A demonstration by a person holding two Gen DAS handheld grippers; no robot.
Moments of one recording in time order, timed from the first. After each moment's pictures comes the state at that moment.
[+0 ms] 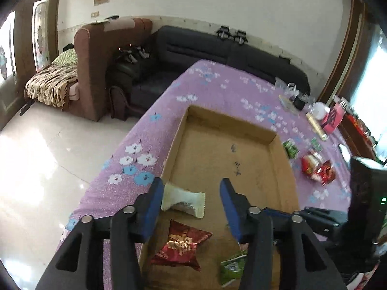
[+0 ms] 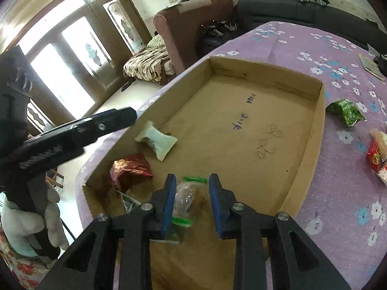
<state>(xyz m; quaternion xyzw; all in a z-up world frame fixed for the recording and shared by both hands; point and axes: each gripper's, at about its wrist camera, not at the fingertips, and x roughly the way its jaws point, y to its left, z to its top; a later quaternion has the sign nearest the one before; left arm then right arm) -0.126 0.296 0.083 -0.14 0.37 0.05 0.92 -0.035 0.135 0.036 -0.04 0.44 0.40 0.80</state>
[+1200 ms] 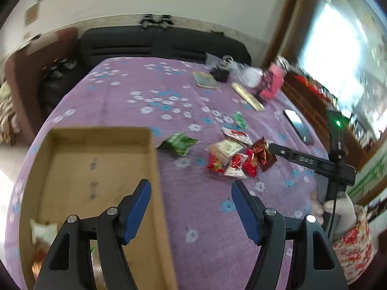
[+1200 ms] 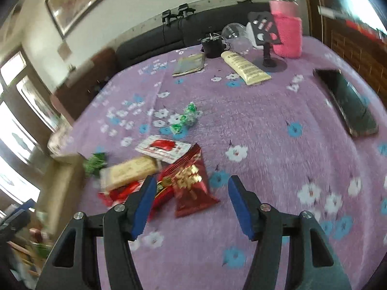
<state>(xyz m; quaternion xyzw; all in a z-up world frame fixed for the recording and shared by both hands) -0.042 0.115 0.091 -0.06 0.40 -0.12 0.91 0.090 -0.151 0.036 0.08 0.41 0.13 0.90</state>
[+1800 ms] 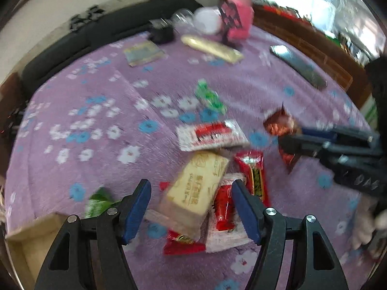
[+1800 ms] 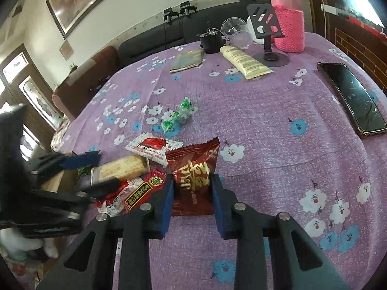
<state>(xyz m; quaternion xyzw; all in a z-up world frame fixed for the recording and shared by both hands) 0.082 -0.001 0.027 0.13 0.47 -0.22 0.84 0.097 -0.171 0.025 0.11 0.42 0.15 0.89</state>
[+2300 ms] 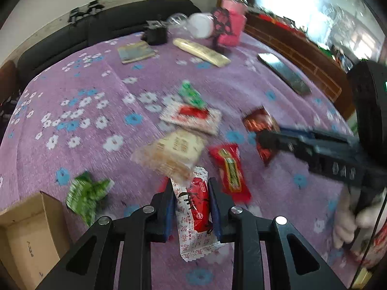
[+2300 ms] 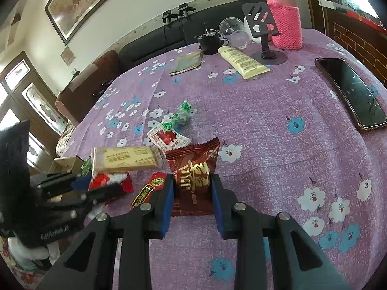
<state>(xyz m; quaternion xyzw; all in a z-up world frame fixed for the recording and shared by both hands) 0.054 -0.003 0.040 0.09 0.47 -0.24 0.85 0.093 -0.176 0.027 0.13 0.41 0.15 0.89</state>
